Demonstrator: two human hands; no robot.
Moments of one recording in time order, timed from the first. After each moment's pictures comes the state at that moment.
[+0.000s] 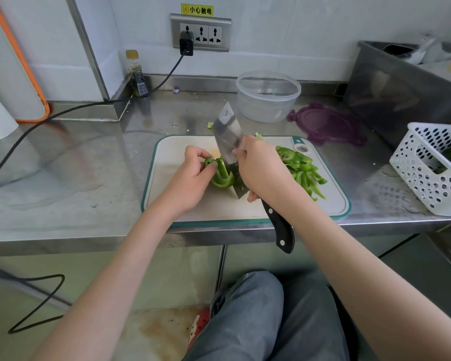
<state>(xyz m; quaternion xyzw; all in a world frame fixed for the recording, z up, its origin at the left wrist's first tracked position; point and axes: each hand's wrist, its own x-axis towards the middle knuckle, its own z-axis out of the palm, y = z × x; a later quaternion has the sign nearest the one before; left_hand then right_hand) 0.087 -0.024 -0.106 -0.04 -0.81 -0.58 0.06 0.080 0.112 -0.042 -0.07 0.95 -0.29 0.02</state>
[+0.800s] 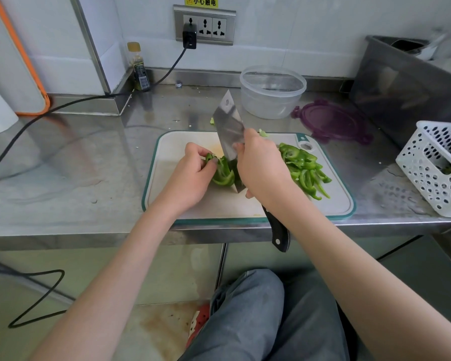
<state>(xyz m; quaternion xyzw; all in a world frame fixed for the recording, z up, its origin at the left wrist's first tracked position) 0.092 -0.022 -0.099 -0.01 -0.85 -0.52 0.10 0.076 0.104 -0.050 -0.07 0.96 -0.25 -0.04</state>
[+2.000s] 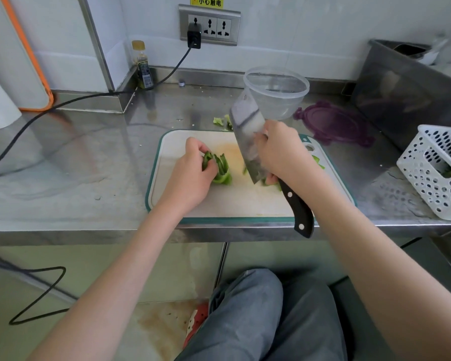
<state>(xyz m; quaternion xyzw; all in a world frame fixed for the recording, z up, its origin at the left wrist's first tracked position) 0.095 -0.025 -0.102 -0.01 -0.88 -0.46 0.14 0.060 0.124 -0.028 -0.03 0.96 -0.29 0.00</state>
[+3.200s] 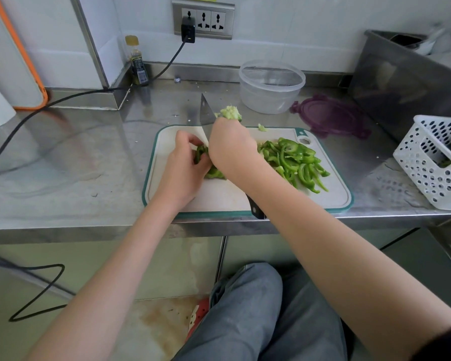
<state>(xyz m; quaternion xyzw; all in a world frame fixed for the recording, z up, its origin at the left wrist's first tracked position) 0.097 -0.026 -0.100 0.00 -0.83 -0.54 0.15 0.065 0.059 -0.031 -0.08 0.99 -0.14 0.04</state>
